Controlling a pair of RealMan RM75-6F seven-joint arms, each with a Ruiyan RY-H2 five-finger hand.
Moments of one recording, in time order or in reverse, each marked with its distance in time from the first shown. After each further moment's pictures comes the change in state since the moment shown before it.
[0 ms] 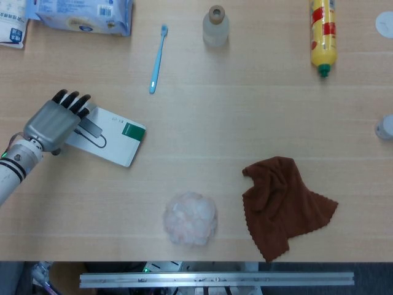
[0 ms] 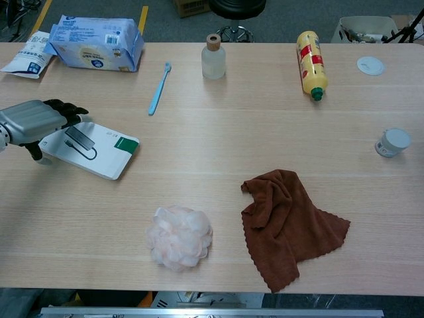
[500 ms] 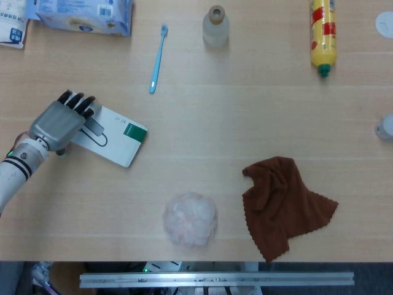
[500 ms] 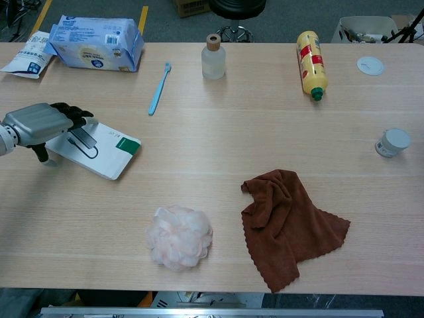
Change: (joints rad) left arm -0.020 -0.039 0.010 0.041 -0.001 -0.020 -0.021; right arm -0.008 -0.004 -0.005 0.015 0.006 -0.003 0.018
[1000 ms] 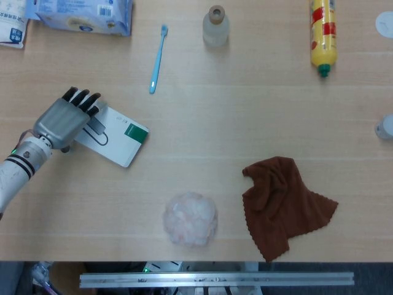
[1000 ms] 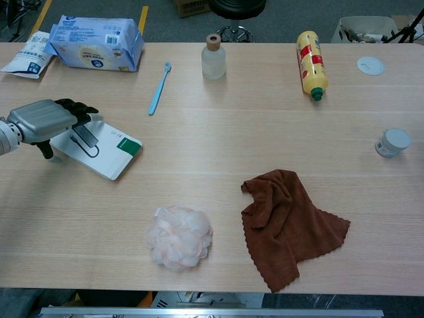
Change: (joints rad) left arm -0.007 -0.007 0.002 0.004 0.015 0.039 -0.014; right arm -0.003 -0.008 -0.002 0.014 -0.001 -0.003 0.011
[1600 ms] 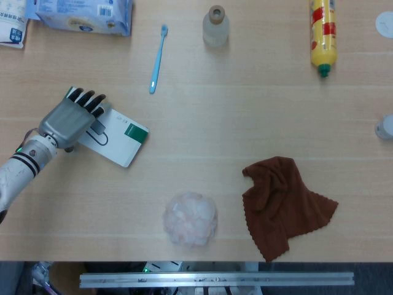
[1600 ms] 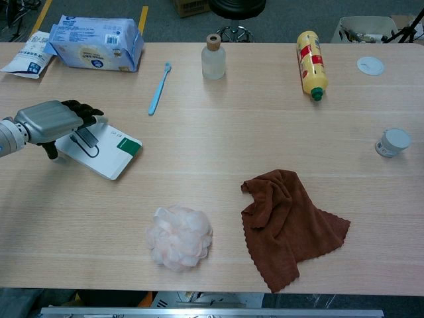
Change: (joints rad) left arm -0.025 -0.017 0.006 0.009 -0.001 -0.032 0.015; right arm -0.006 -0.002 -0.002 0.007 0.003 -0.001 0.008
